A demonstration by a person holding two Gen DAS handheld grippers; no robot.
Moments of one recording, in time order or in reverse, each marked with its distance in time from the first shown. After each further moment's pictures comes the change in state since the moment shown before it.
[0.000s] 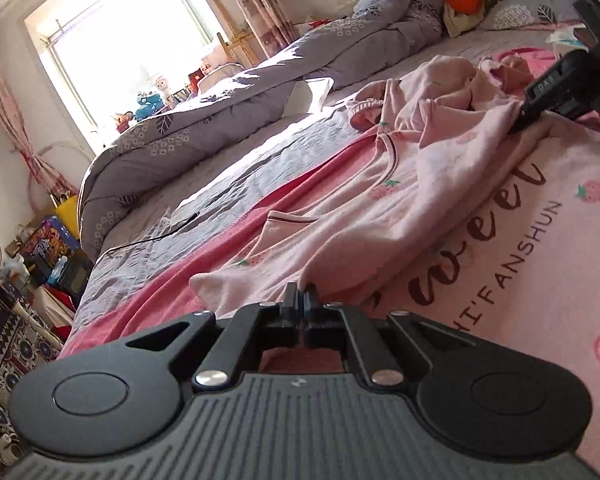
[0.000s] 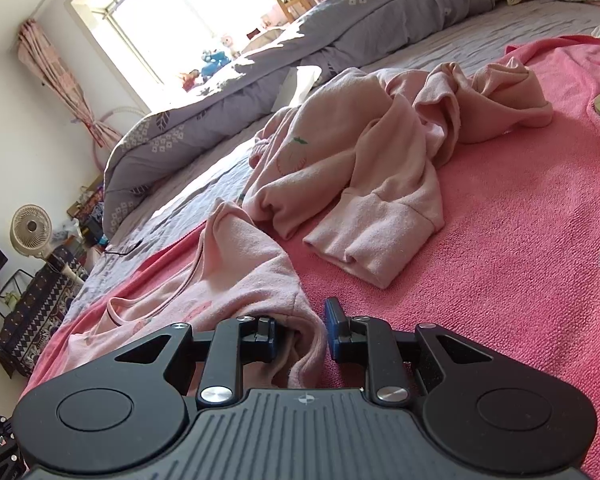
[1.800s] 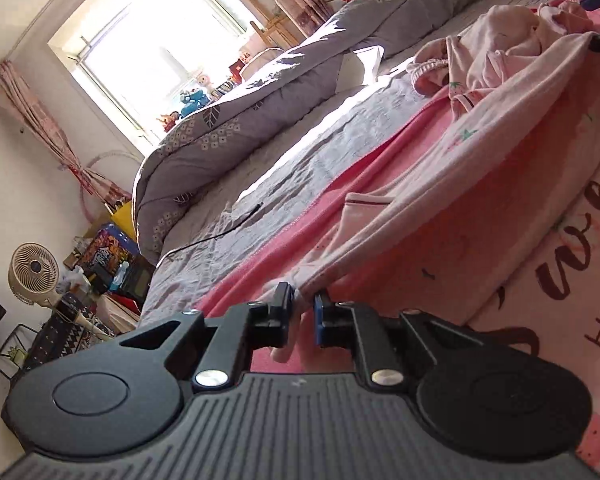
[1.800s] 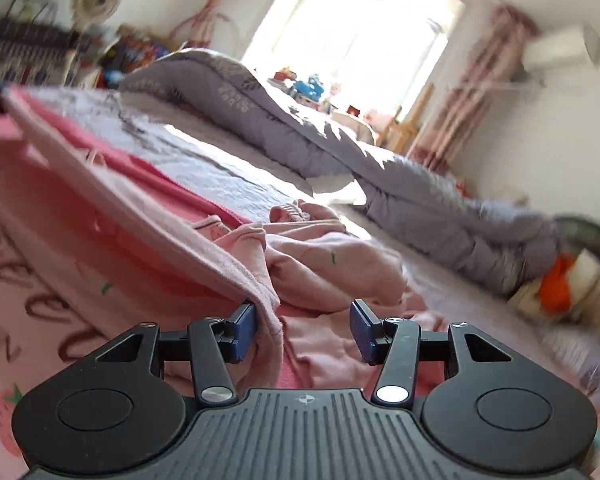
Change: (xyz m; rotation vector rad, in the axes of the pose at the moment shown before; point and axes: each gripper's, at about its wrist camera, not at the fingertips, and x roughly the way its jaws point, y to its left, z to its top) left arm 0.047 -0.003 -0.014 0.192 0.108 0.195; right arm -0.024 0.100 -0.060 -1.174 -0.228 -0.401
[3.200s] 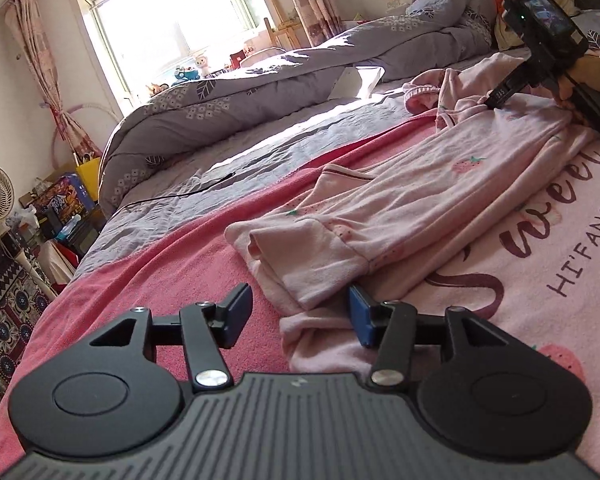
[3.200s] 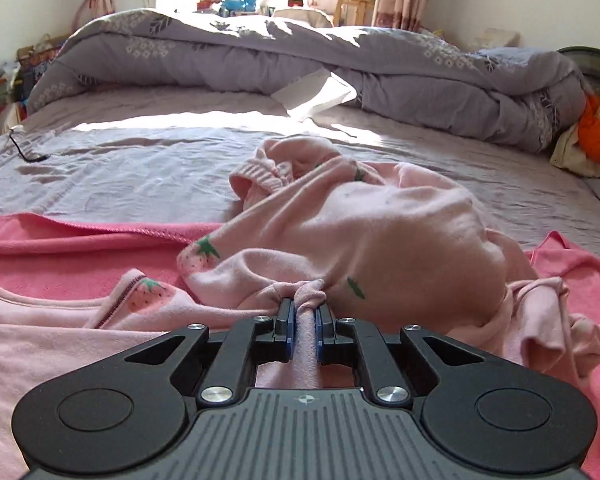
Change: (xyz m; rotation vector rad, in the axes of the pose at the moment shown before) left arm -0.008 0.026 -0.050 -0.284 -0.066 -0.139; right arm 0.185 -0.023 0.036 0.510 0.266 0.076
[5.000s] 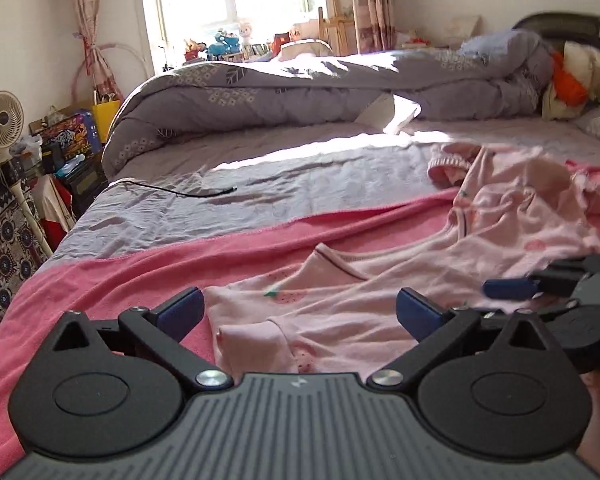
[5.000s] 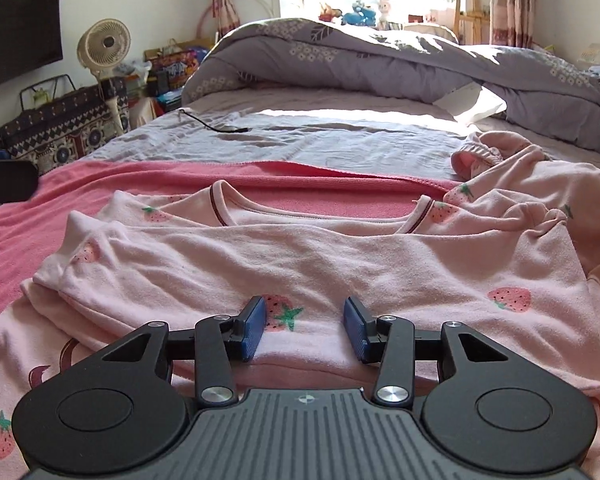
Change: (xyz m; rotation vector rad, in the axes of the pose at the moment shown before) left arm 0.037 -0.013 0.083 -0.176 0.132 0.052; right arm -0.113 0.095 -0.039 -0.050 0.019 0.399
